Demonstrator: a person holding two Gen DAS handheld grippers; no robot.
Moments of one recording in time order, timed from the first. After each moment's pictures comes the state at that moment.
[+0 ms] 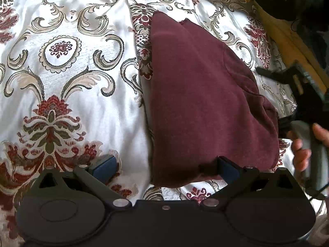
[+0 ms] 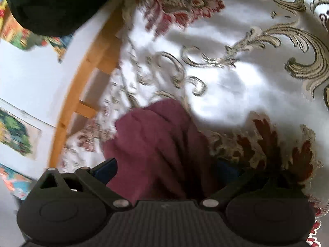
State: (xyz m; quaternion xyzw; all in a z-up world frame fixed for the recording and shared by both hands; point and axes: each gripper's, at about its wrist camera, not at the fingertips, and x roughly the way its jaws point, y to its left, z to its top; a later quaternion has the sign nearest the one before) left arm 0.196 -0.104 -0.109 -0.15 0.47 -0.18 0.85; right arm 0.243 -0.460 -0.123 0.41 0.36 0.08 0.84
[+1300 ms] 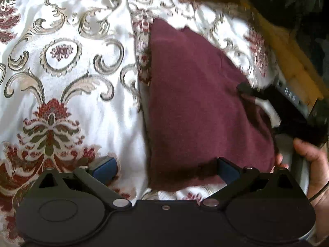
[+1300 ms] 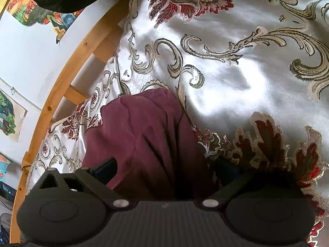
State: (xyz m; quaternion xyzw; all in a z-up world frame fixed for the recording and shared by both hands) left arm 0.198 -0.099 -0.101 -0.18 0.45 -0.18 0.86; right arm 0.240 -0.445 -0.131 0.36 0.36 0.08 0.86
